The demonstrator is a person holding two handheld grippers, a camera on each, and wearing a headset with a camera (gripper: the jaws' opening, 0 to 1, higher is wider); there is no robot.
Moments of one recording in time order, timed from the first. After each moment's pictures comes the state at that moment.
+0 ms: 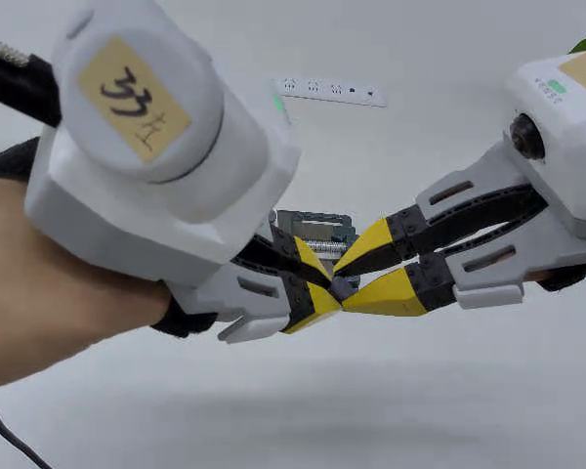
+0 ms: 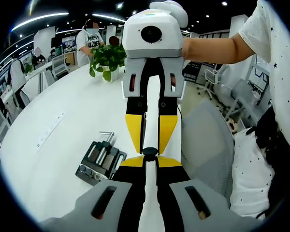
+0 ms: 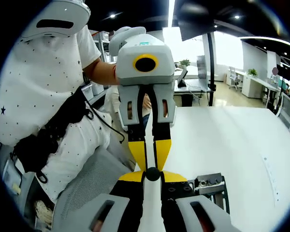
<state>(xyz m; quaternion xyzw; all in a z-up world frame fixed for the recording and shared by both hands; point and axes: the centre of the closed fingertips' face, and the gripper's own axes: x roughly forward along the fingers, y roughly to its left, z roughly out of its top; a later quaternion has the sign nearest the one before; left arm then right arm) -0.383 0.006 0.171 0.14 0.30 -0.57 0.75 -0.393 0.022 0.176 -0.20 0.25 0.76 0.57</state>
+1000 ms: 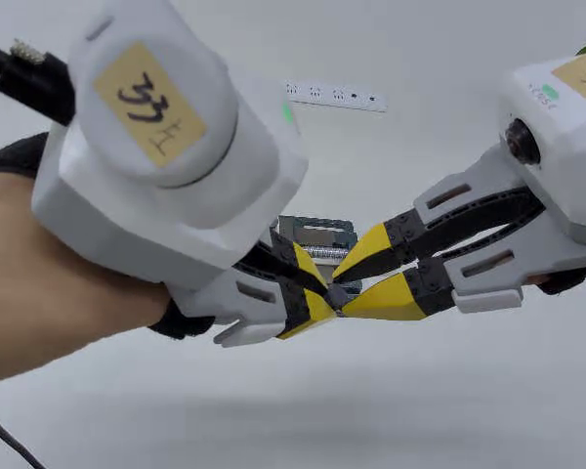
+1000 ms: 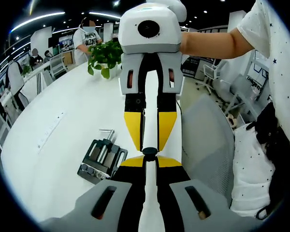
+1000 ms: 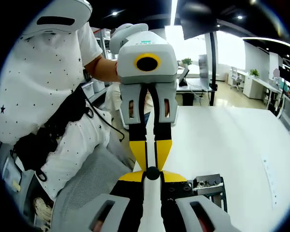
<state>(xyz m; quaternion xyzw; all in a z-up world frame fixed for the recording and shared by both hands) -0.378 0.013 0.168 0.16 0.31 -0.58 0.74 -0.386 0.022 0.175 -0.21 0.25 0.76 0.57</state>
